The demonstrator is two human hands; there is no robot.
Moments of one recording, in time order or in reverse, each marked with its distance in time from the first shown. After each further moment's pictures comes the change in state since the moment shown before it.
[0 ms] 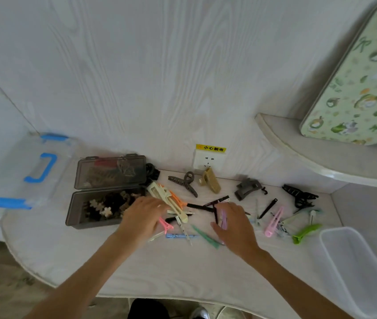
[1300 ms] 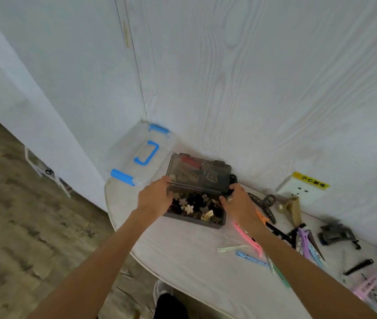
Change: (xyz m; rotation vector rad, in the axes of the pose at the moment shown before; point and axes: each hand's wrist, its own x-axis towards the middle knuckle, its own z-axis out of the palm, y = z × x) left_hand -0.070 -0.120 -0.042 -0.370 -0.009 -0.919; right_hand 0.109 -0.163 0.081 0.010 -0.193 -0.061
